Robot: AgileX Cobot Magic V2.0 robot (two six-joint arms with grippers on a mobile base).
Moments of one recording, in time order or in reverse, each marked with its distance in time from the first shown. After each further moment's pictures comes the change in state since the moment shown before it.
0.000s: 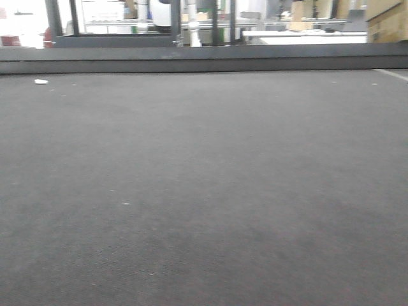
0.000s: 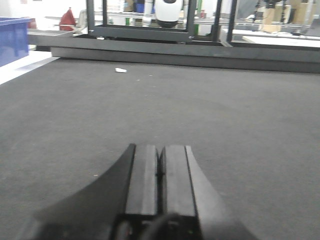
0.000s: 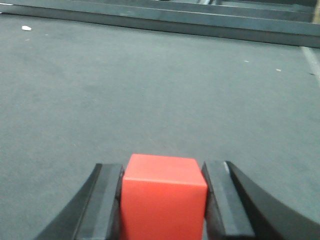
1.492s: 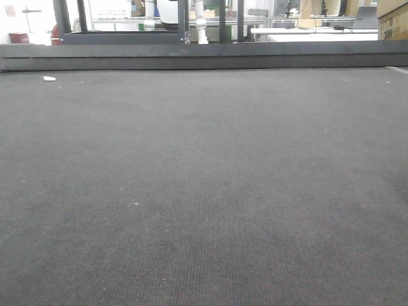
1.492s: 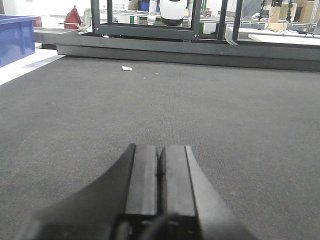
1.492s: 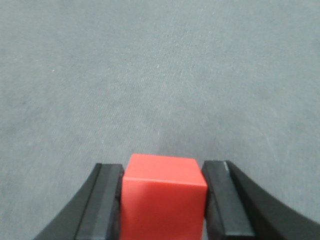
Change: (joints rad) left arm 0.000 0.000 0.000 0.000 0.000 0.000; right arm 0.000 0.437 -0.056 0.010 0.007 0.001
